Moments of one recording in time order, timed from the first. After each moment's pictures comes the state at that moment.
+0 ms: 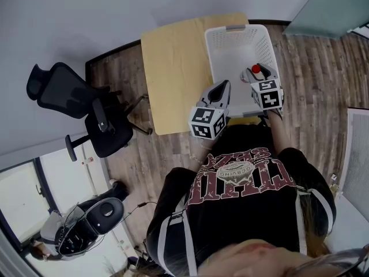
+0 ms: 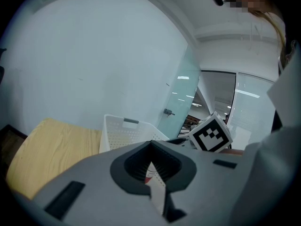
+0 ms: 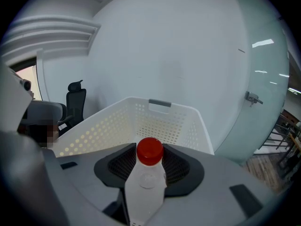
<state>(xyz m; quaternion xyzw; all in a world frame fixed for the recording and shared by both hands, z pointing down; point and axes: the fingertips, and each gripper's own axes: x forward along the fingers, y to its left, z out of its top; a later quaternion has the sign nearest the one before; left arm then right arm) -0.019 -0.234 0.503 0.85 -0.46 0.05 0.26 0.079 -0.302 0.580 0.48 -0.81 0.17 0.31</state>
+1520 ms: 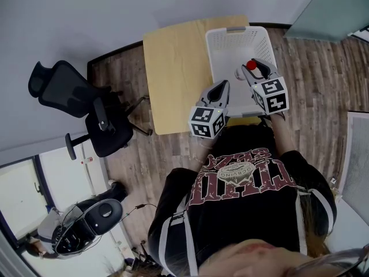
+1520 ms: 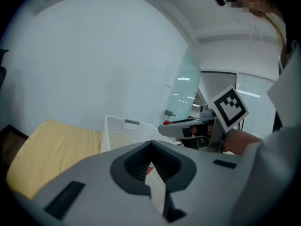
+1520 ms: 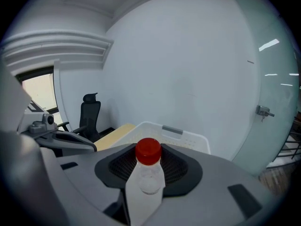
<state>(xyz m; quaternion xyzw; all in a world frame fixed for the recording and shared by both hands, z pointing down) -0.022 -0.229 0.501 0.85 -0.47 0.04 0.25 0.047 -0.294 0.502 0.43 -0.86 0.13 0.25</state>
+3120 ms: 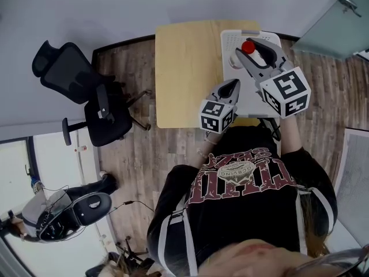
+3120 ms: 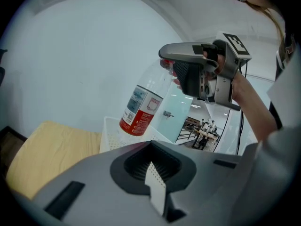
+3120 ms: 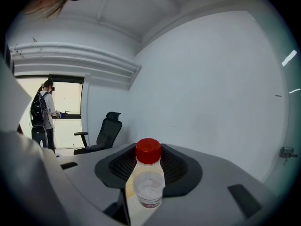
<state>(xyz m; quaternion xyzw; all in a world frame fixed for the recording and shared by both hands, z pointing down) -0.019 -0.224 0.501 0.85 -0.46 0.04 0.24 -0.032 -0.278 0.342 0.32 -0.93 0.01 0.15</state>
